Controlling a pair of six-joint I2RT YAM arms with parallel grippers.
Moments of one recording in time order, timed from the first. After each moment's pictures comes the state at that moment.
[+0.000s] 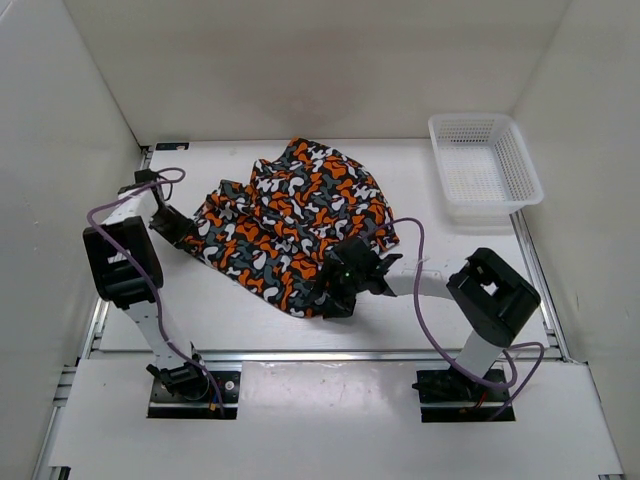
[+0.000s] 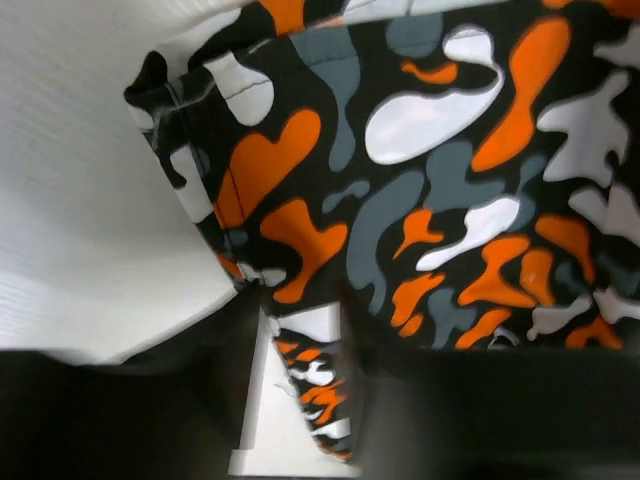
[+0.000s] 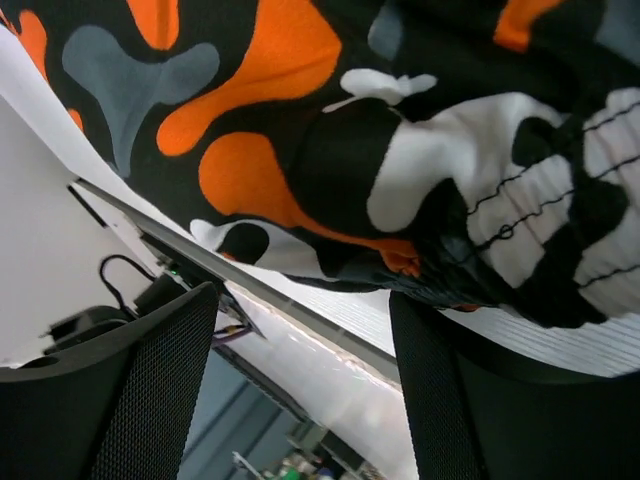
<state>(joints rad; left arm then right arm) 0.26 1.90 1.36 -0.81 0.16 -0.61 0.85 1.68 0.82 -0.11 -0.38 1.24</state>
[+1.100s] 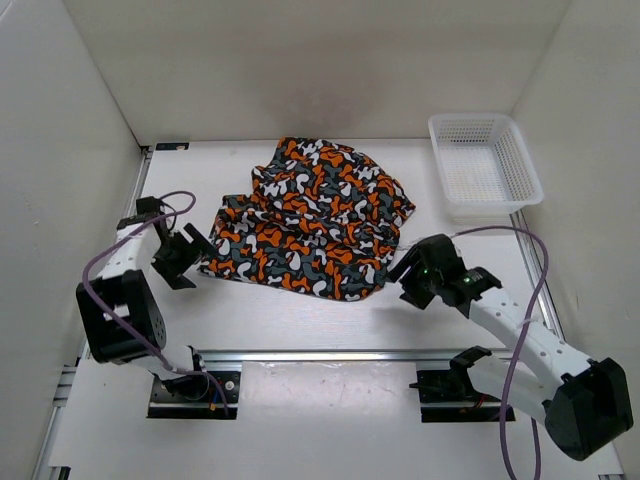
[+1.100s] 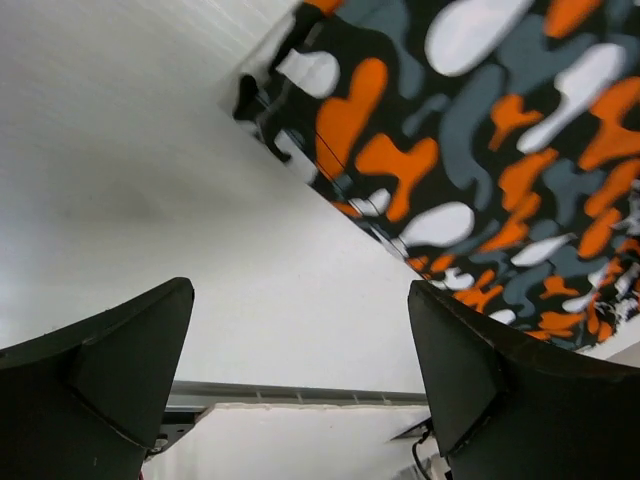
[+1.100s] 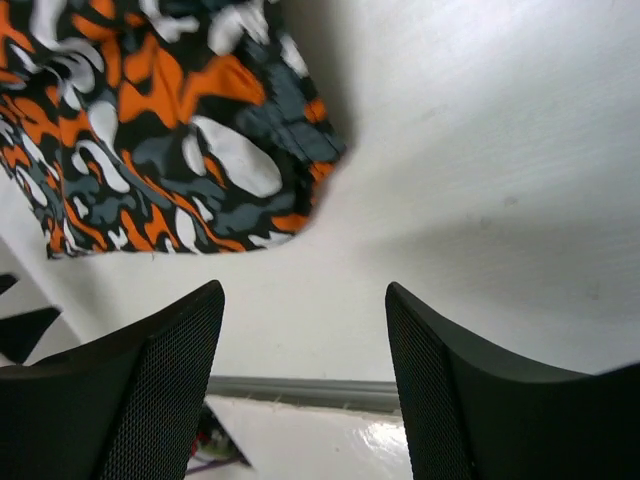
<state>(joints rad) 0.25 1.47 0.99 -0.85 0.25 -0.51 0.52 0.98 0.64 -0.60 0.01 1.13</state>
